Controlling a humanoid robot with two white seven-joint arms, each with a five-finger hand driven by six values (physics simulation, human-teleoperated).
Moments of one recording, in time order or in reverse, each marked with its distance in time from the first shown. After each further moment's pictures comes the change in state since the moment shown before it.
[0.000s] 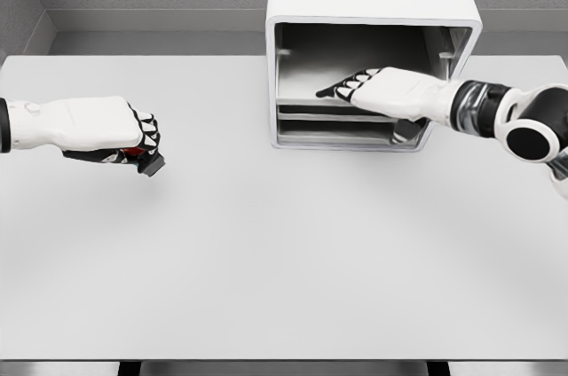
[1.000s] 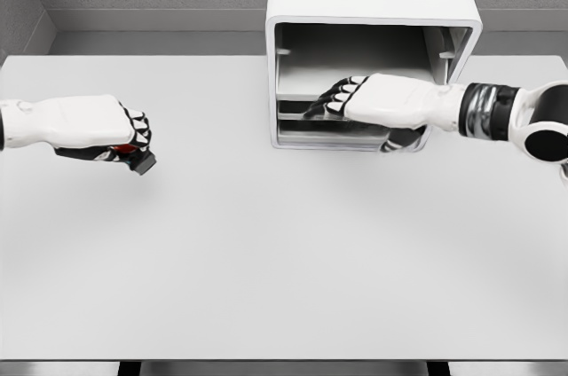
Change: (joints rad) left arm 0.002 0.008 -0.001 0.026 0.000 0.000 0.000; right arm 0.022 0.001 -0.063 0.000 -0.062 -0.151 0.014
